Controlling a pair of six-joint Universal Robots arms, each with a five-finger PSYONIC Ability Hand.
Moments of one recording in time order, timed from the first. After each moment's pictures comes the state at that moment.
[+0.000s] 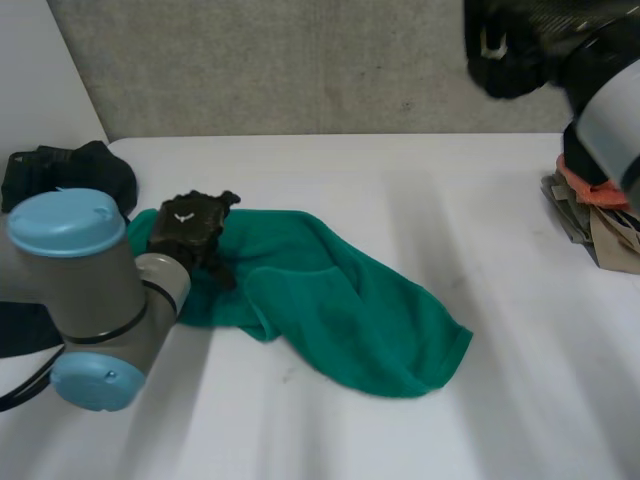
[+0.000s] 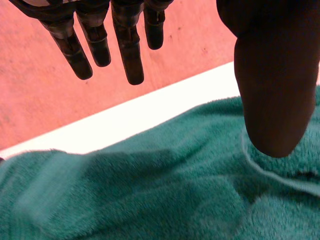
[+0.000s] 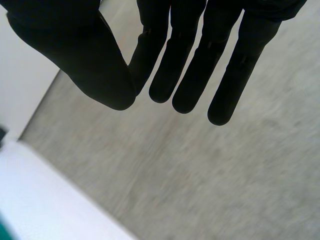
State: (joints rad) left arm 4.26 -2.02 -1.56 3.37 -1.65 3.19; right arm 2.03 -1.55 1.29 0.05 1.49 2.98; left_hand 0.20 0.54 0.22 0.21 0.05; right_hand 1.14 1.18 1.19 1.20 0.98
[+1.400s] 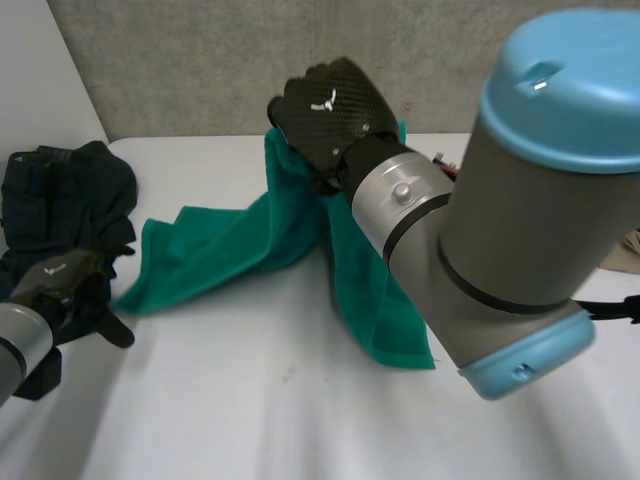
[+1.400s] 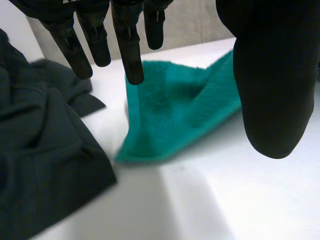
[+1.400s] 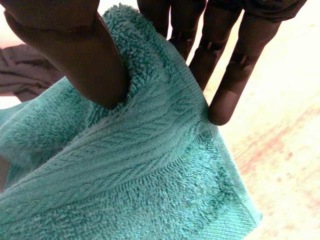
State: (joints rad) left arm 4.71 -1.62 -1.99 3.19 -1.39 3.20; right arm 2.37 -1.19 1.08 0.02 1.56 2.64; left_hand 0.20 0.54 0.22 0.21 0.05; right_hand 1.11 1.17 1.18 1.20 0.96
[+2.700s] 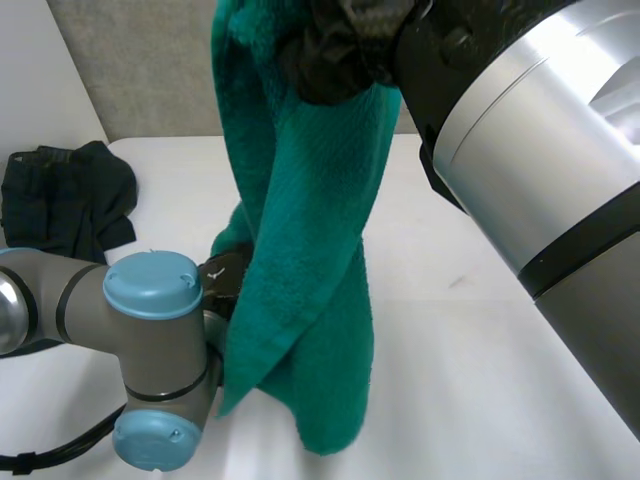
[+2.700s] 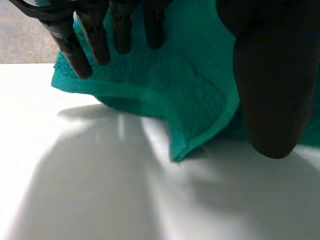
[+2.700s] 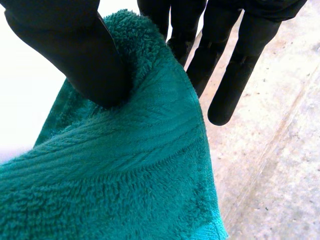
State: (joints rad) left arm 4.09 -2.14 -1.59 3.39 -1.82 2.81; right arm 2.47 -1.52 1.10 0.12 1.62 2.90; left_hand 0.19 0.21 0.21 0.20 0.05; right_hand 1.11 1.17 1.18 1.20 0.96
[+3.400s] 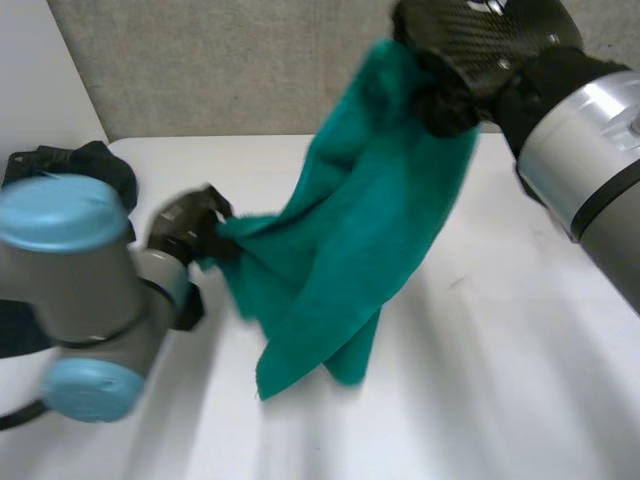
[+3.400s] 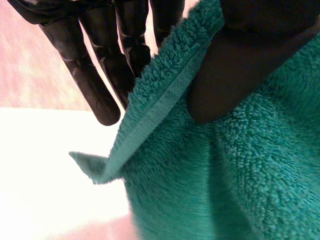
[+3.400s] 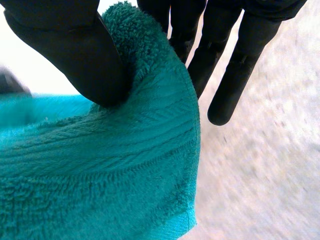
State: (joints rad) left arm 4.24 -1.91 -1.57 3.29 -1.72 2.78; right arm 2.14 -1.54 1.28 0.10 1.49 2.80; left_hand 1.15 1.19 1.18 1.20 0.96; right_hand 1.11 1.17 1.19 1.20 0.96
